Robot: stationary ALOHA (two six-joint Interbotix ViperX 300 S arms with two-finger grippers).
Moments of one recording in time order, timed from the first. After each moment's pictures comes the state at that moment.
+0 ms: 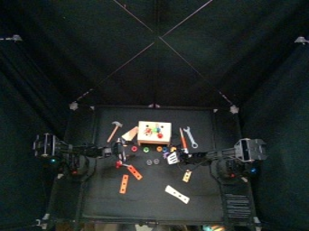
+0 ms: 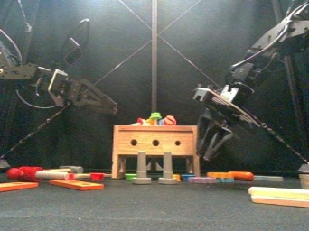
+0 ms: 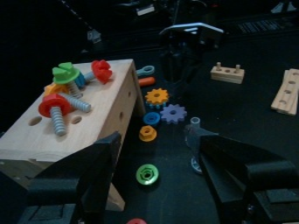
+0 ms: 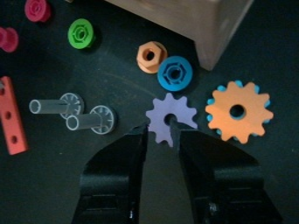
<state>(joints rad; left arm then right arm) 0.19 -0.19 1.17 0.00 -0.83 0.19 -0.01 -0.03 0.78 -0.98 0.37 1.93</state>
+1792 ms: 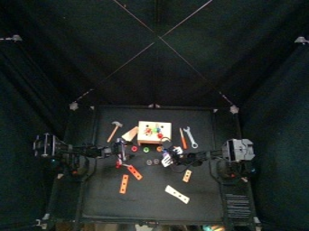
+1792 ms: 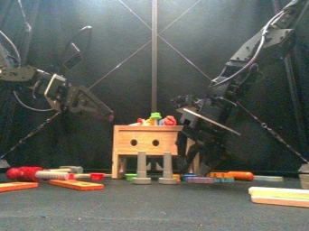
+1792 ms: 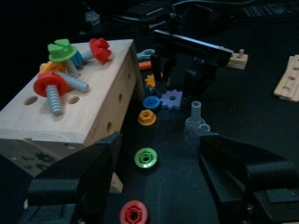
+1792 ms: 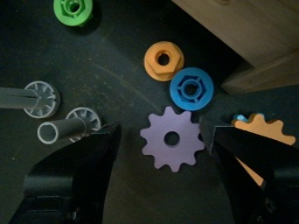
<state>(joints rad) 0.19 -0.19 1.18 -0.02 -0.77 0.19 -0.02 0.13 0.67 -0.86 0.39 1.60</state>
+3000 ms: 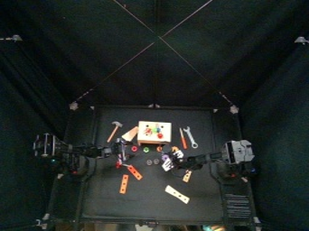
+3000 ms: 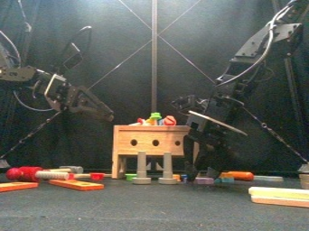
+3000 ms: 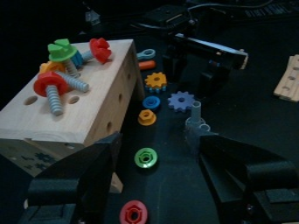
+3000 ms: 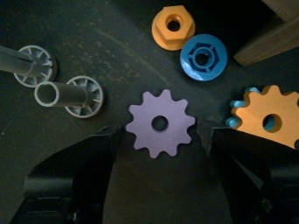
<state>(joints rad) 0.19 -0.19 1.18 -0.02 -0.77 0.19 0.02 0.15 0.67 -0.84 0.45 1.60</state>
